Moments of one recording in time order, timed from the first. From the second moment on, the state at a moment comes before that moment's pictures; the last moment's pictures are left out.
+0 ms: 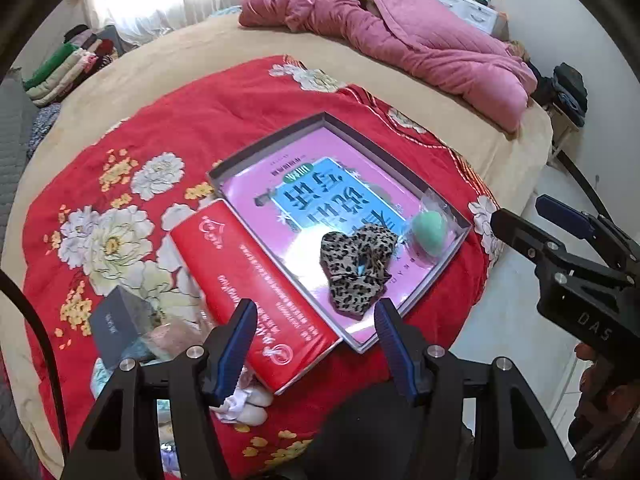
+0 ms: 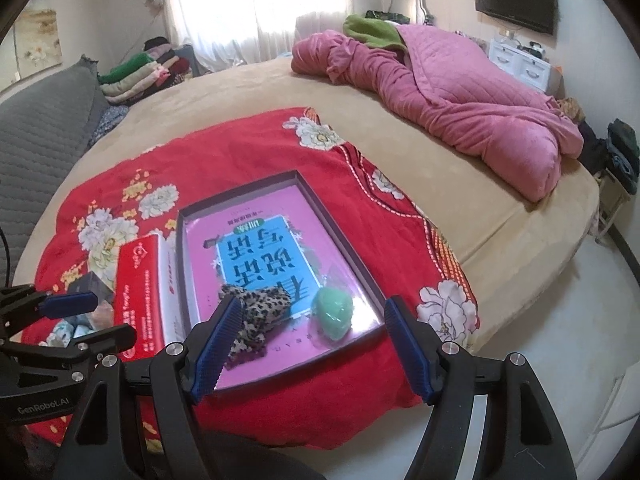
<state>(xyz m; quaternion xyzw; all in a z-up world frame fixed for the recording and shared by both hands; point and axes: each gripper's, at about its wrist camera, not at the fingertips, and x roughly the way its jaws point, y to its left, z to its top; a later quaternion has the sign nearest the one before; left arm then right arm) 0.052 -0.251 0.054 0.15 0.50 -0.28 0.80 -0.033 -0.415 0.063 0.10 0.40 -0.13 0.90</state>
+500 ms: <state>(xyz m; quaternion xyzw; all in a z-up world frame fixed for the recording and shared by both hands) 0.046 -0.201 0.077 0.13 0.49 -0.24 0.83 -0.034 -0.368 0.099 0.09 0.37 -0.09 0.92</state>
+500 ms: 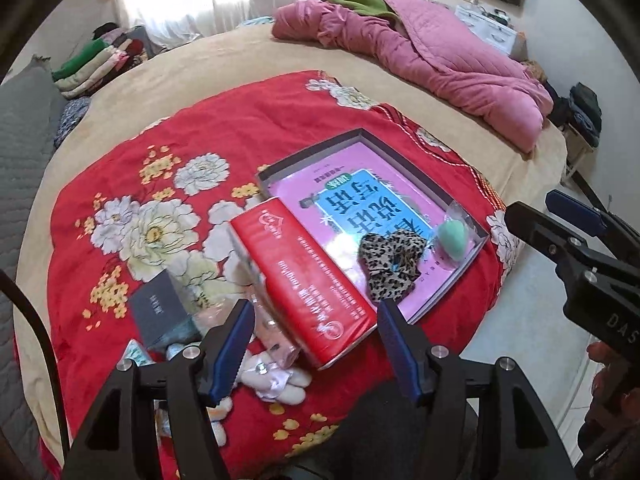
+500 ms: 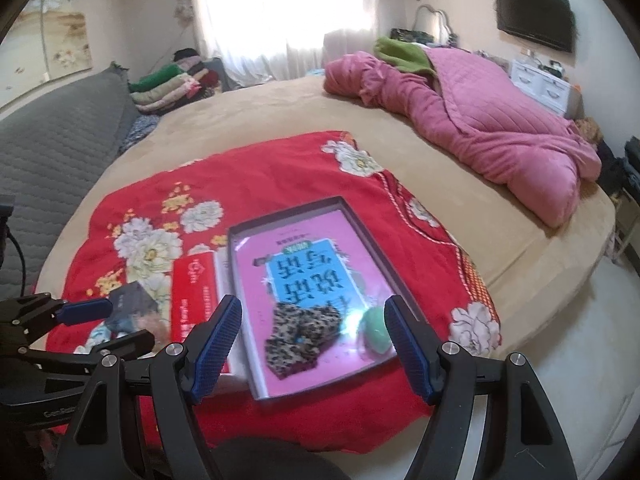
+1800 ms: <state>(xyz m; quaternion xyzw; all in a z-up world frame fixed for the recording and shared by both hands) 0.040 0.010 0.092 0.01 0.49 -0.12 0.86 -0.020 -0.222 0.123 -0.01 0.37 0.04 0.93</state>
